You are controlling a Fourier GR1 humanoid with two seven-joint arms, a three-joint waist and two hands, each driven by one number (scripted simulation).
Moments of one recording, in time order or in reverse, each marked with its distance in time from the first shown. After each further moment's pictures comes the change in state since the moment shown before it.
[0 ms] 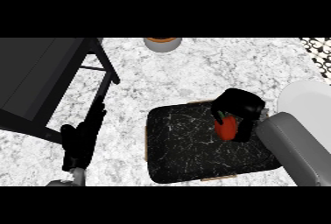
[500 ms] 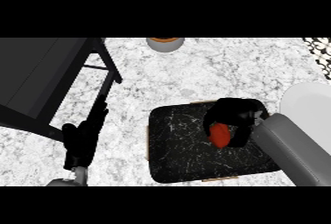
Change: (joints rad) left arm -0.011 -0.008 -0.003 0.004 0.004 -0.005 -0.001; right arm -0.025 -0.033 0.137 -0.068 -0.021 0.169 -0.063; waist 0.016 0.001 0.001
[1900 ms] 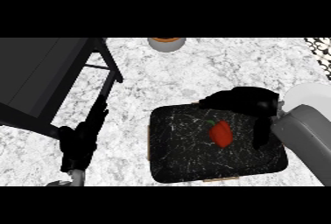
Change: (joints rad) left arm 0.016 0.015 -0.015 -0.054 -0.001 -0.008 0.026; right arm -0.031 -0.140 -0.035 -0.138 -0.229 0.100 0.096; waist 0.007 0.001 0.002
